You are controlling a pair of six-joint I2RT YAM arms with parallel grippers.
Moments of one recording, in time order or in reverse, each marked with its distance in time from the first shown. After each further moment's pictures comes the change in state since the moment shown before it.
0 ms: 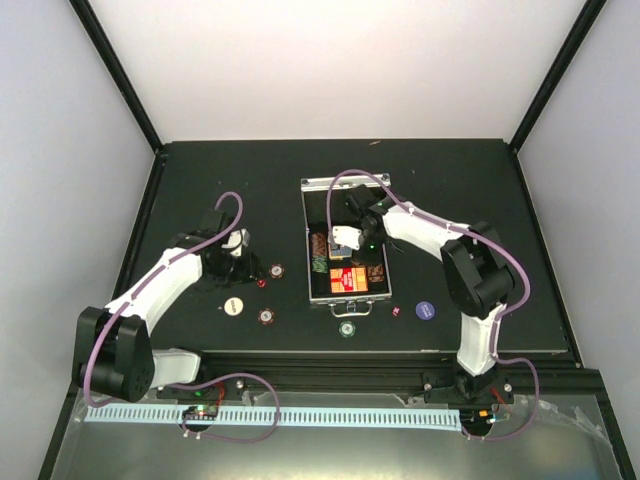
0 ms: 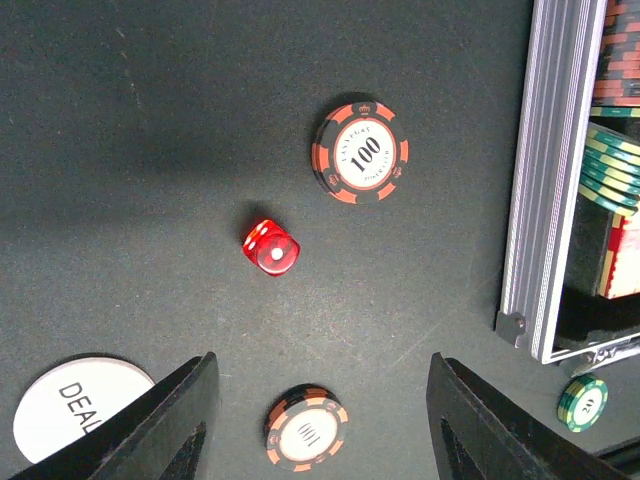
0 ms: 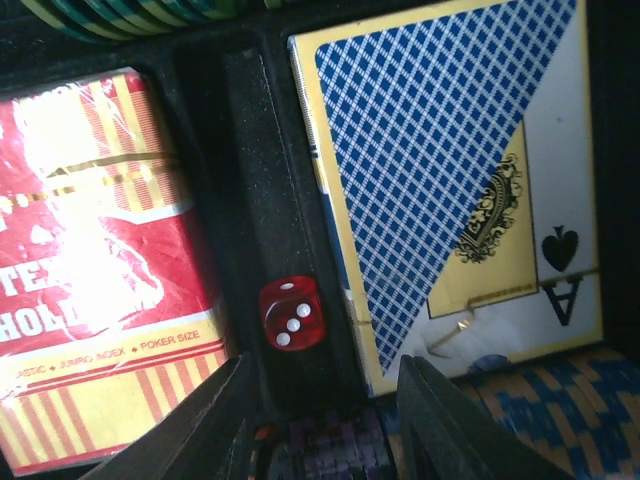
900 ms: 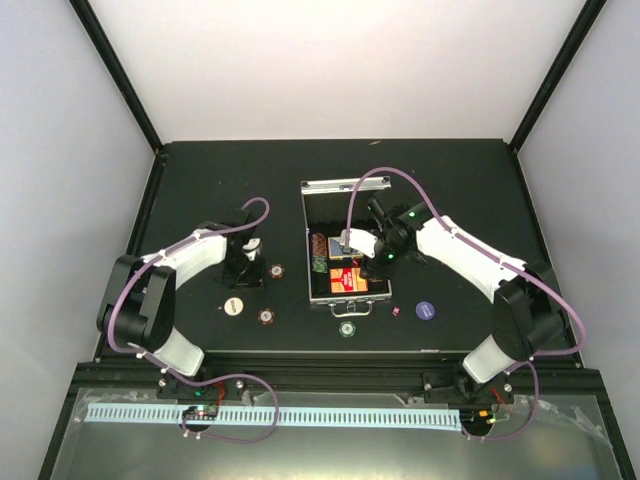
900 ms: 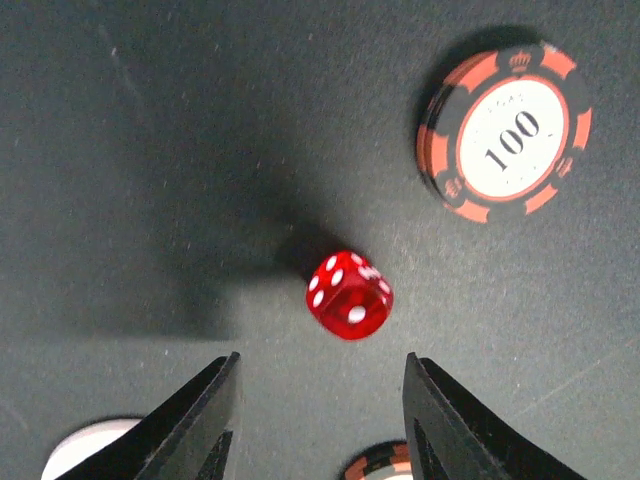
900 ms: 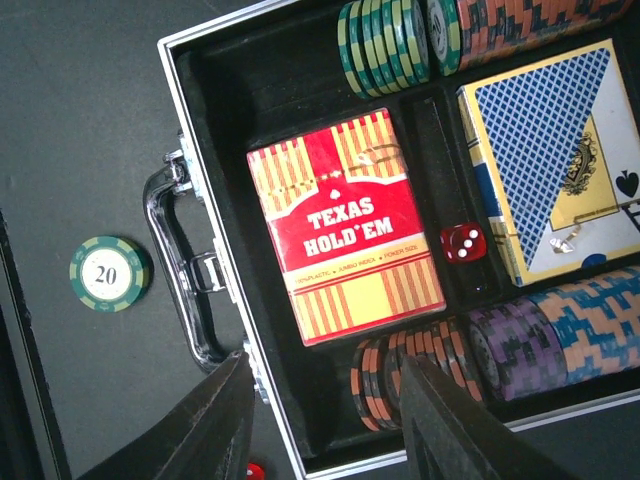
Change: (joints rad) left arm -0.077 0.274 0.074 -0.039 -0.140 0.055; right arm 0.000 -0.348 -0.158 -0.106 -0.209 0.122
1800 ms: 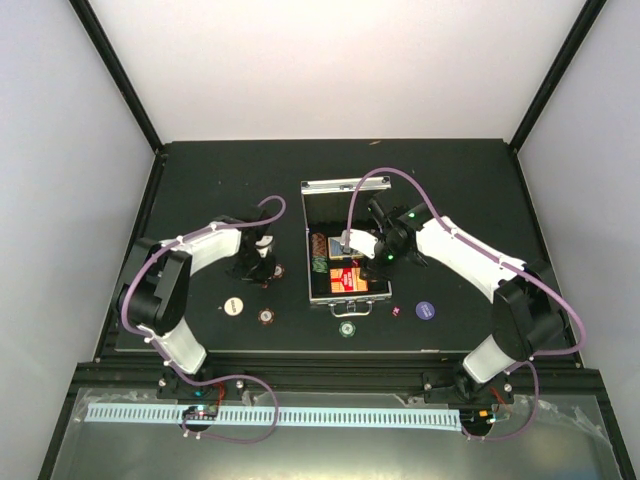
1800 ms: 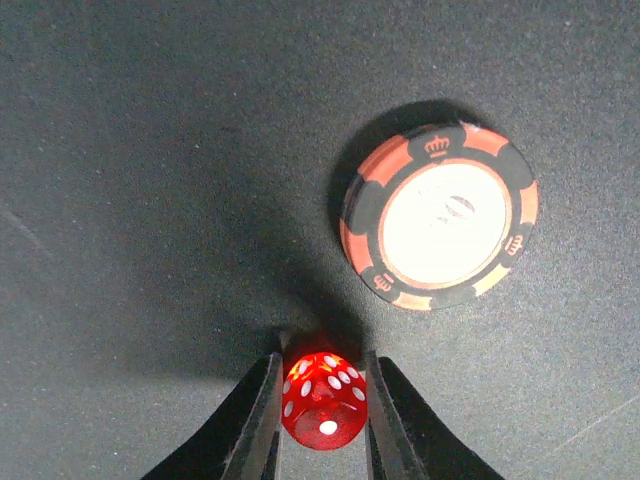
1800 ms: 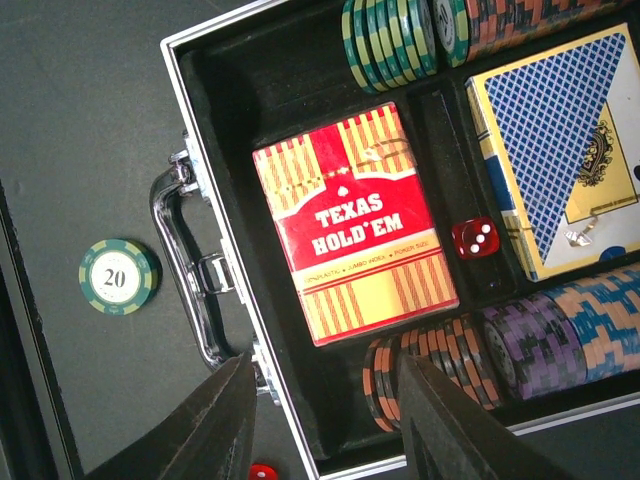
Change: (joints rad) left arm -0.062 0.139 0.089 0.035 -0.039 0.054; right arm 0.000 0.000 -0.012 0.002 -0.013 0.034
